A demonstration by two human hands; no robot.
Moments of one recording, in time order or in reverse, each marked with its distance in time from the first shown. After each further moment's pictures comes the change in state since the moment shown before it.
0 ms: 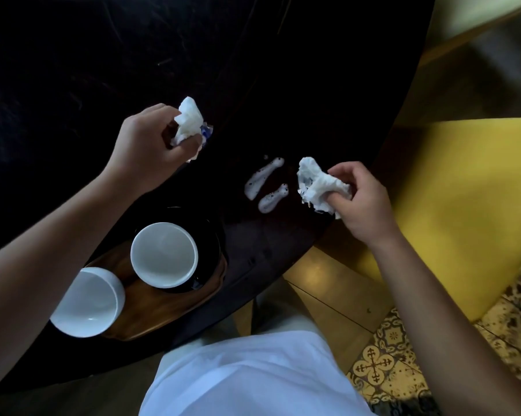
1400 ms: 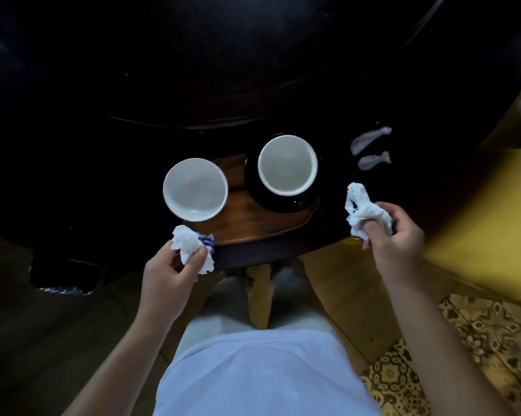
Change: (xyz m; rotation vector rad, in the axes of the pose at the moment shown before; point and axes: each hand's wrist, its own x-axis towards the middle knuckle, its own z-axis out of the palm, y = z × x) left_hand -0.400 -0.041 0.012 -0.581 0.351 -0.651; right_hand -0.166 -0.031 0.111 0.164 0.074 0.011
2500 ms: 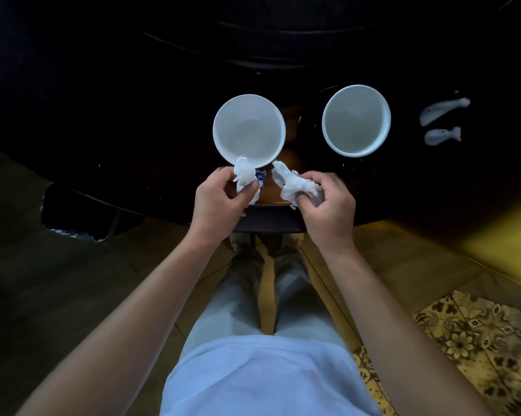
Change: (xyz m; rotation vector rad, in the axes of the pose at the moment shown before) left_hand 0.052 -0.028 0.015 0.067 -0.034 0.059; right_hand -0.040 0.001 0.165 -0.337 -0.157 -0.437
